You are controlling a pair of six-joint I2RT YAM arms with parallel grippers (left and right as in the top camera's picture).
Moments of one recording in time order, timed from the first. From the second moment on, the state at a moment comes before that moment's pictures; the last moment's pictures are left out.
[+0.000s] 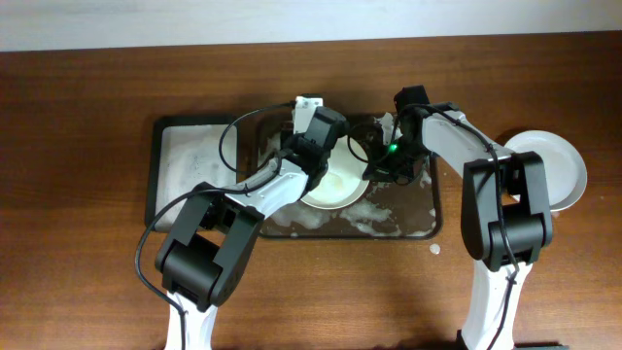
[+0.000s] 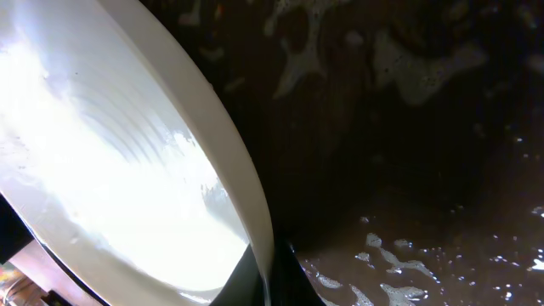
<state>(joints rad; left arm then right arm) -0.58 2.13 1.35 0.00 -0.54 -0.34 0.15 2.18 1.50 -0.85 -0.52 0.25</state>
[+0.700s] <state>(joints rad) -0.56 2.16 1.34 0.01 -0.20 -0.10 0.15 2.18 1.50 -0.85 -0.52 0.25</state>
